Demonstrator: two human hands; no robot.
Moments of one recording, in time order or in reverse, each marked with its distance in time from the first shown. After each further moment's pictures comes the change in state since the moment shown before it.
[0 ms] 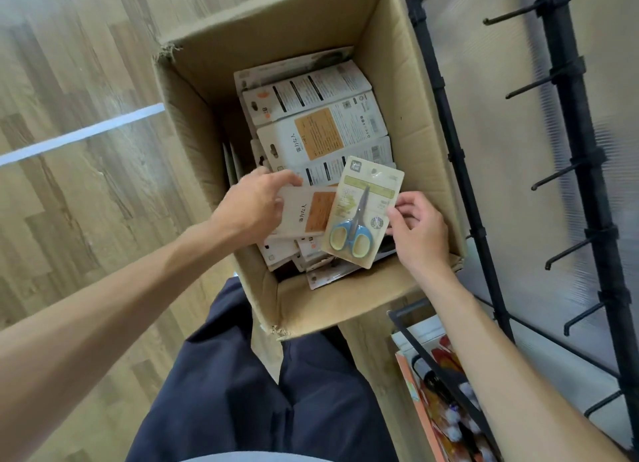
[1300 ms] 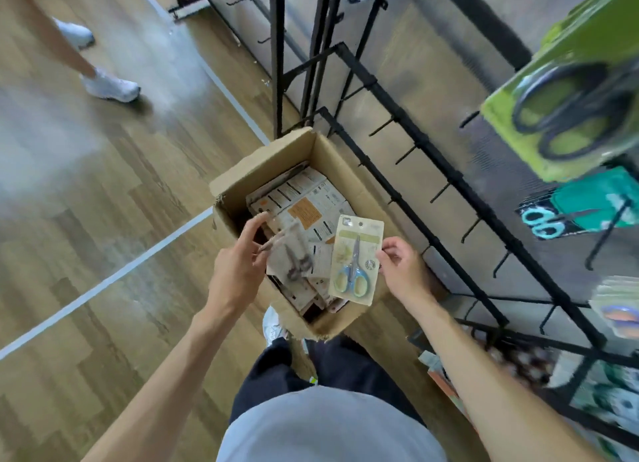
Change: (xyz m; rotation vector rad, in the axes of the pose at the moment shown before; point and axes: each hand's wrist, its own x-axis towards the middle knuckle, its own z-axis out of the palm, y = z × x) left_hand -0.125 0.020 -0.121 -0.174 0.278 0.214; right_hand -0.126 -0.098 -0.037 0.195 0.162 0.135
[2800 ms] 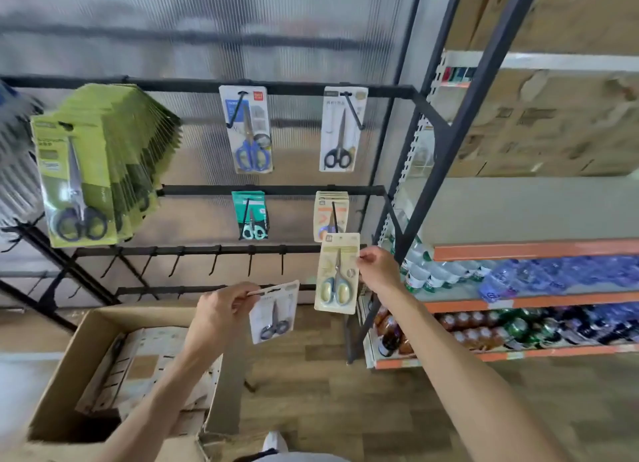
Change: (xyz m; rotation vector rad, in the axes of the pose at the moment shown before) left_hand -0.163 0.263 0.118 0.127 -0.364 0.975; right_hand -0.262 0.154 -0.274 0.435 0.836 0.204
